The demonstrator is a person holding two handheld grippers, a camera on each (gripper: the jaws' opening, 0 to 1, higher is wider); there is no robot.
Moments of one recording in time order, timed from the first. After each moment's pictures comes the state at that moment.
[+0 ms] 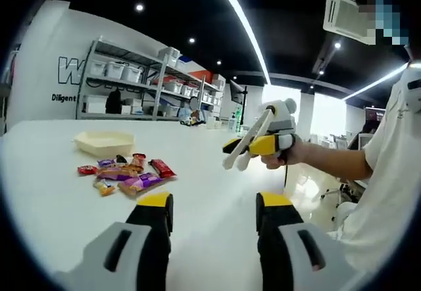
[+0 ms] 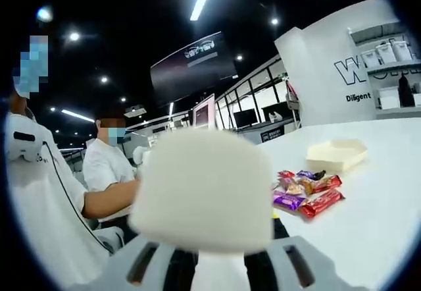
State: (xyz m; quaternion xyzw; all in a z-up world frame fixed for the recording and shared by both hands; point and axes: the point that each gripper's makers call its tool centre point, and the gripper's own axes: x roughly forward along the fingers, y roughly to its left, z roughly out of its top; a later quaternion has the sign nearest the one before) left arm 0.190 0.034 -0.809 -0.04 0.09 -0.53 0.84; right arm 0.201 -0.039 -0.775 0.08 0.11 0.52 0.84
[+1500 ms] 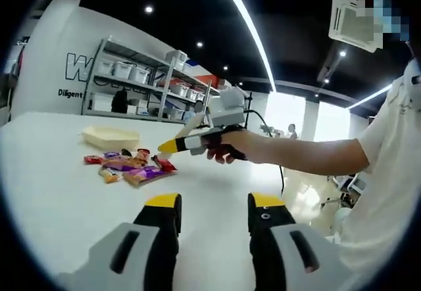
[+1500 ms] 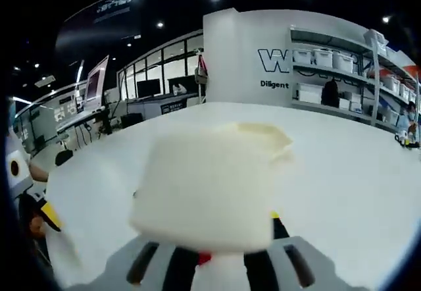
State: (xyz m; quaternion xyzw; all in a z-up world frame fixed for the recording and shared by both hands) left arm 0.181 0.050 -0.815 -0.07 0.09 -0.52 0.85; right arm 0.361 -0.059 -0.833 -0.04 0.21 0.21 0.95
